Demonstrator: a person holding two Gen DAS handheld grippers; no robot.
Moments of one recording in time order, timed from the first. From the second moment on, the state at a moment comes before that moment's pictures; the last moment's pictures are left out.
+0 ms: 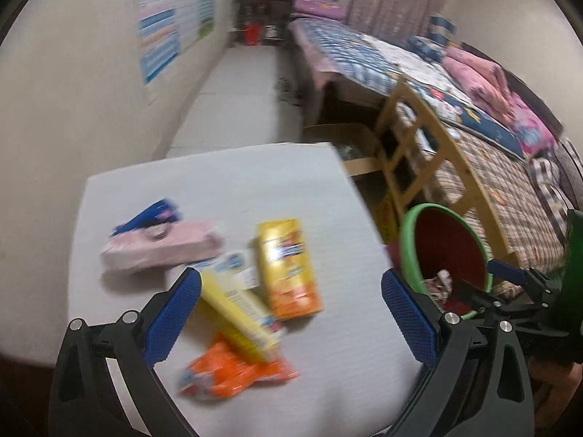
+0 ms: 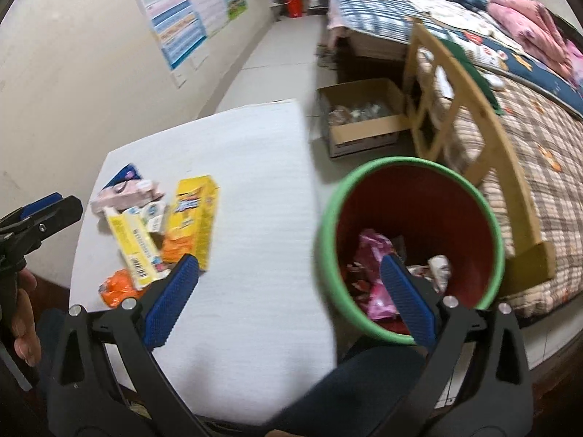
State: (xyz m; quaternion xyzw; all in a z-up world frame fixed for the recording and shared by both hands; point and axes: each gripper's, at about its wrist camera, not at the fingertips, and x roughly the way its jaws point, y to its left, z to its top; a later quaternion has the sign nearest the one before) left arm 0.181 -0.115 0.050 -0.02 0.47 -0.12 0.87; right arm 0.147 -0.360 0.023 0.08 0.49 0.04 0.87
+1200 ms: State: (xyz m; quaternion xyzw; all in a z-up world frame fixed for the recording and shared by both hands) left arm 0.248 0.000 -0.030 0.23 0.51 -0.12 0.82; right arm 0.235 -0.224 -0.058 0.06 0.58 0.05 0.81
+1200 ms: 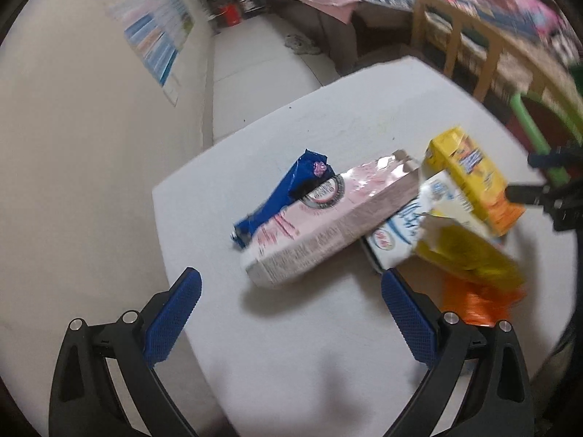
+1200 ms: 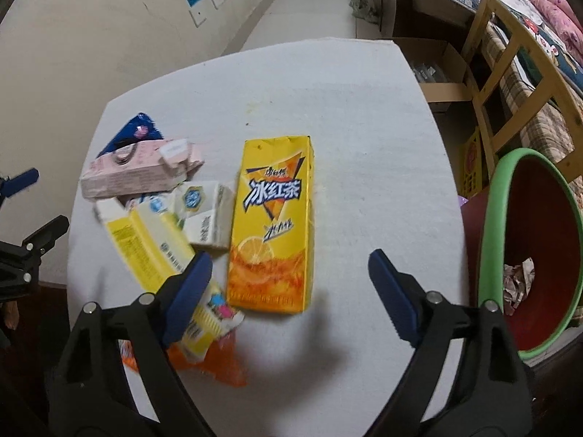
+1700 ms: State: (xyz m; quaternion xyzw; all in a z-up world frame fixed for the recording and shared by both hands) left arm 0.279 -0.033 -0.067 0.31 0.51 -0.17 0.79; right arm 0.273 -0.206 -0.104 0.04 0.63 0.07 0.78
